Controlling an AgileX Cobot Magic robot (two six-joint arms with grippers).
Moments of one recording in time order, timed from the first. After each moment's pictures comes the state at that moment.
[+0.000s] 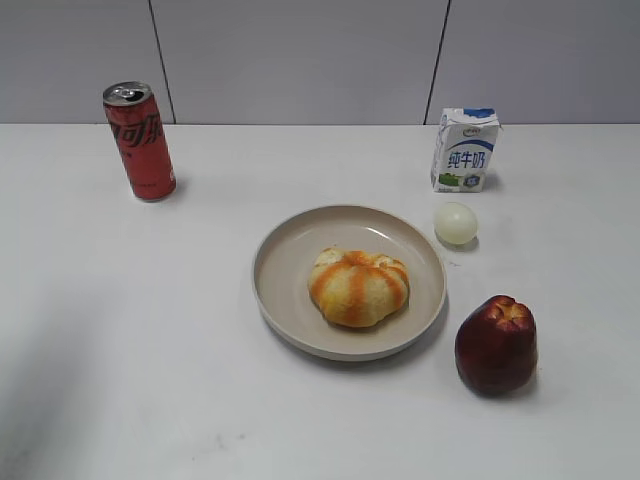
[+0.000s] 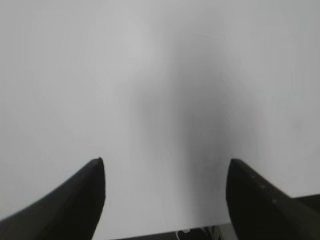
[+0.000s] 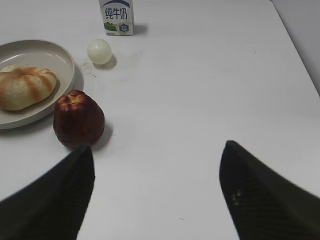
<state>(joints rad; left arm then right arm) -0.14 1.39 -1.06 -0.10 1.22 0.15 0.08 -0.01 -0.50 0.05 1.04 0.02</state>
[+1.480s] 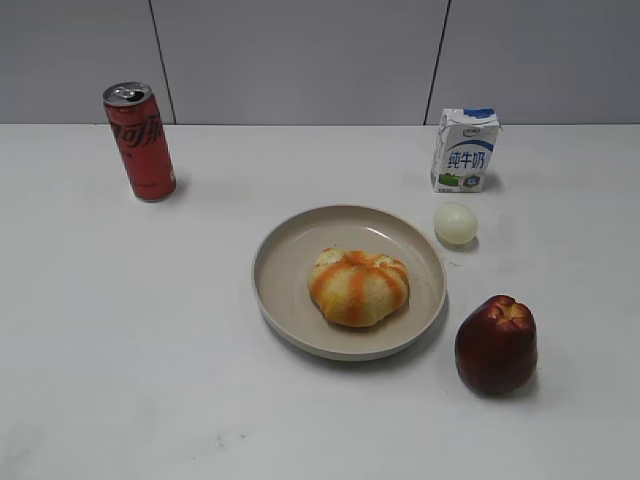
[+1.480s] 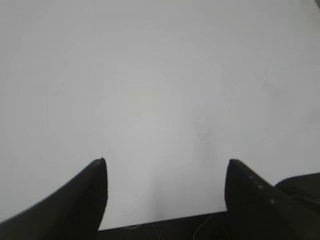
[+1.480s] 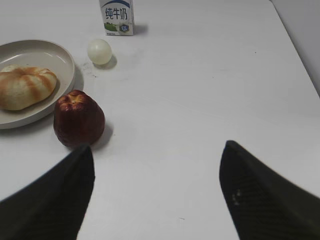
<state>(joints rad) -0.14 0.35 -0.48 -0.11 1.09 0.12 0.08 -0.01 -0.50 0.05 1.04 0.02</state>
